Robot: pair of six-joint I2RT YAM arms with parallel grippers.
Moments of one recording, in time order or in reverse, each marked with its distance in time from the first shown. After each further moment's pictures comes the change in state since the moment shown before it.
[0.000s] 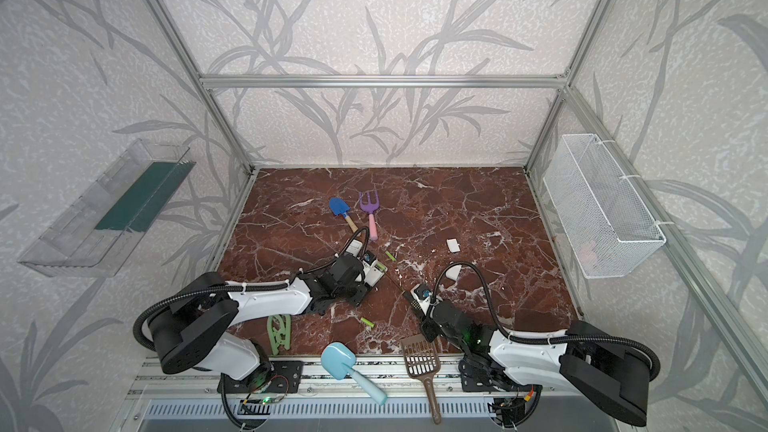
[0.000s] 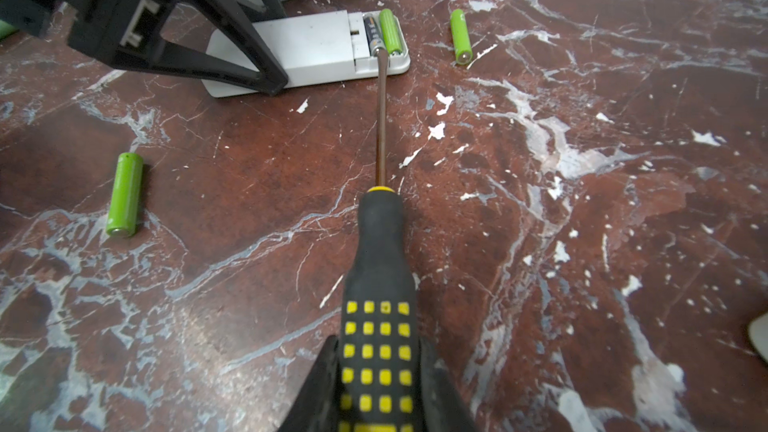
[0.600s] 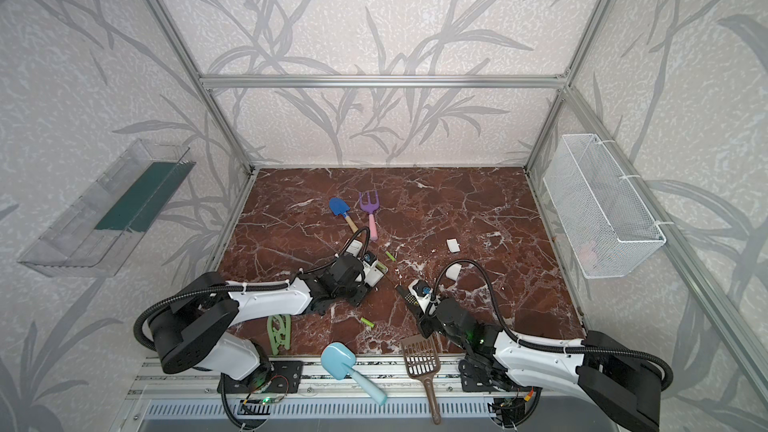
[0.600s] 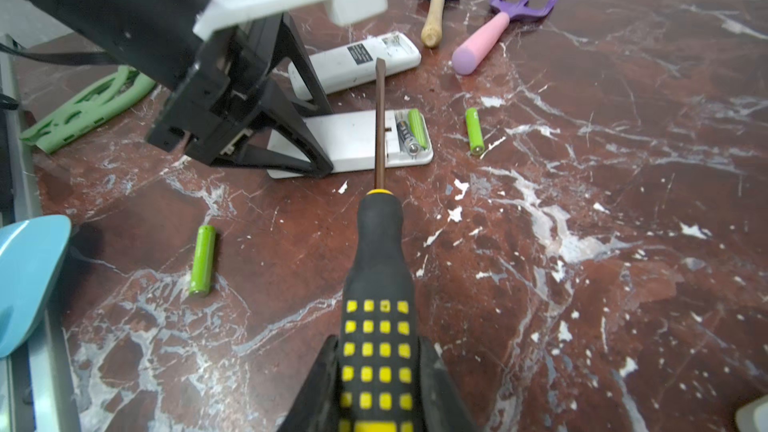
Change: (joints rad) left arm 0.000 0.001 -0.001 0.006 0.002 0.001; right arm 0.001 -0.135 0.029 -0.008 -0.020 -0.032
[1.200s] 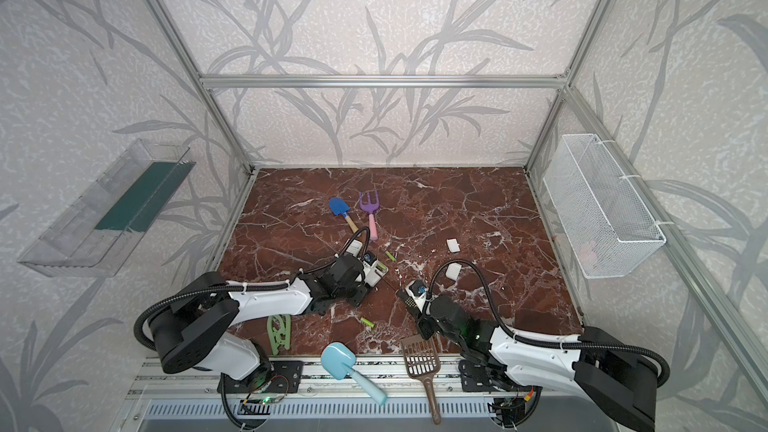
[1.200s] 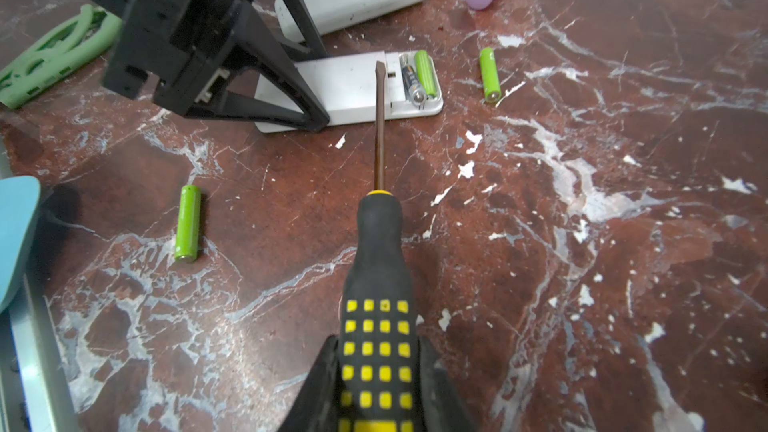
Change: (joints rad) left arm 0.000 0.000 -0.005 0.011 -0.001 0.002; right arm 0.000 0.080 0.059 -0.150 -0.026 0.044
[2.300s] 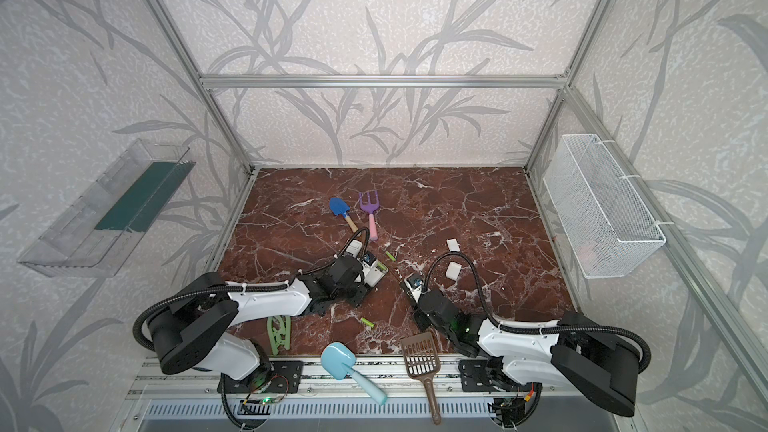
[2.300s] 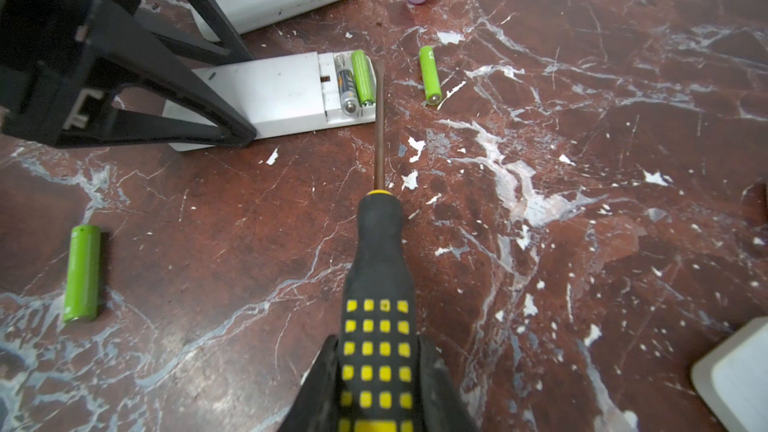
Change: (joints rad) left arm 0.000 -0.008 -0.007 0.007 -0.001 -0.003; right arm -0.006 0.113 0.069 0.012 0.138 0.013
